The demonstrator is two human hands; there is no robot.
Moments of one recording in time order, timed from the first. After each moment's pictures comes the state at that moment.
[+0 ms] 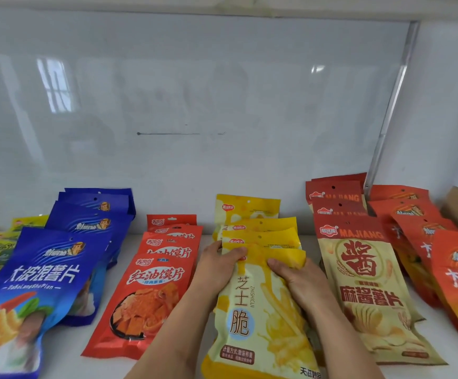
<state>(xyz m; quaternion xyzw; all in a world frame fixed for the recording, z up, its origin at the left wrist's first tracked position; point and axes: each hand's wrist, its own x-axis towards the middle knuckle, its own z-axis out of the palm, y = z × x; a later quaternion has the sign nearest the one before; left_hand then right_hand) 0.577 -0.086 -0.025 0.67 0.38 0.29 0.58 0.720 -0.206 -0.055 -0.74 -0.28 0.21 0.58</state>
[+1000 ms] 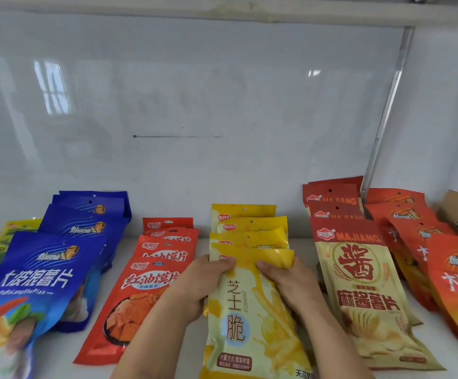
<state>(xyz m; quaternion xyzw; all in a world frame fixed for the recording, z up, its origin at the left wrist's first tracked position) 0.546 -0.096 -0.010 0.57 0.35 0.18 0.72 0.724 -0.189 -0.061 -0.77 -0.31 0.17 0.54</state>
